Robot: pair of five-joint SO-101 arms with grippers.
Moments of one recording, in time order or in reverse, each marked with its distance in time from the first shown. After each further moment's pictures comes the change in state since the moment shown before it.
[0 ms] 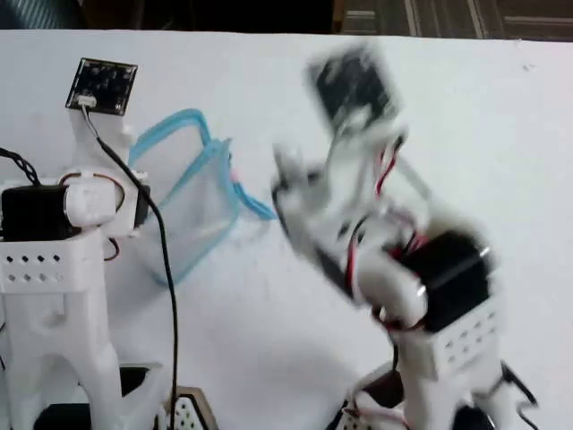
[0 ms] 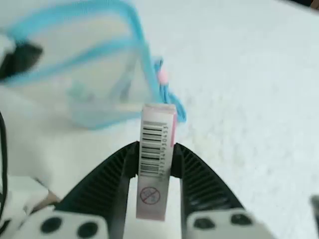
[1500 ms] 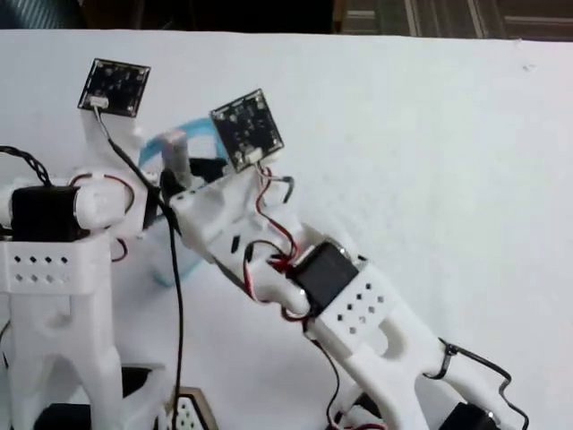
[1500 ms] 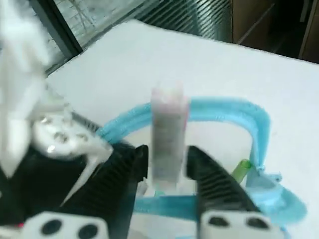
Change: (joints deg) left arm 2.5 -0.1 0.2 -0.3 1.1; right arm -14.4 4.9 26.0 -54.7 -12.7
